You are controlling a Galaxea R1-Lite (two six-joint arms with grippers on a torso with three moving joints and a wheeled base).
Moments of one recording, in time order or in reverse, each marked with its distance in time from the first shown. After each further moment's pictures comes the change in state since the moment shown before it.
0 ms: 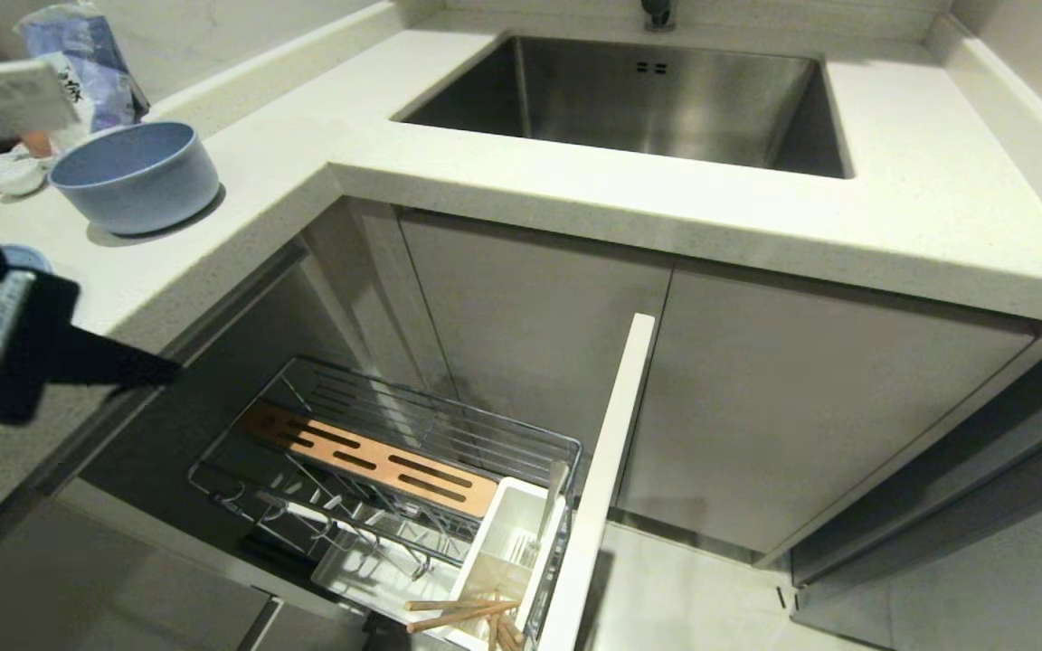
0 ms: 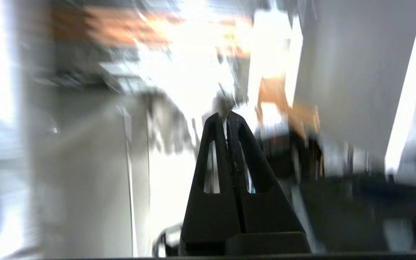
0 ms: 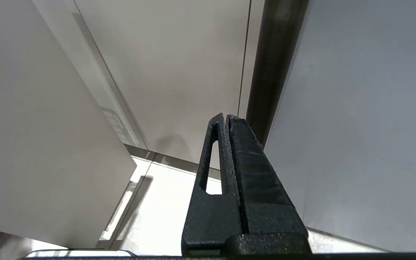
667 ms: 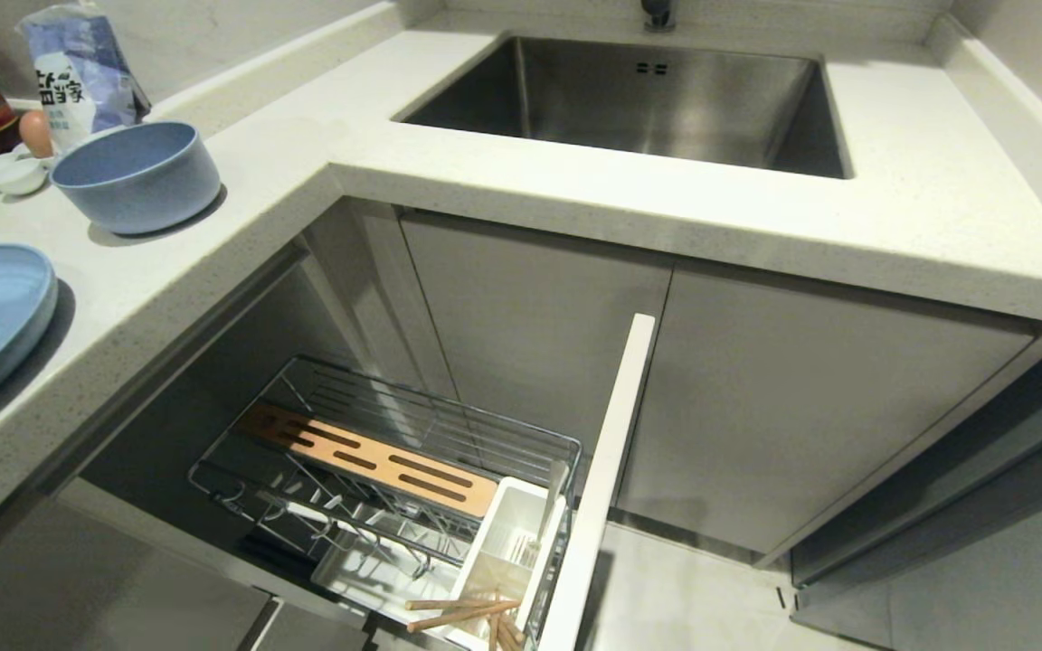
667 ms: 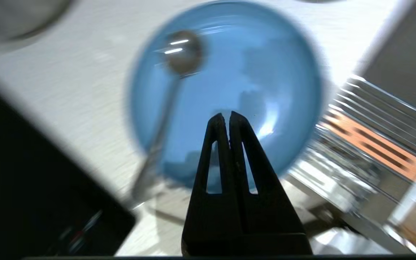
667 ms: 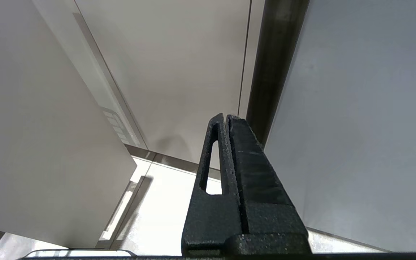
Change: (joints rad) left arm 0.802 -0.248 0.015 -0.160 -0.017 0.302; right arm 0.000 0.000 0.000 0.000 0.000 0.000
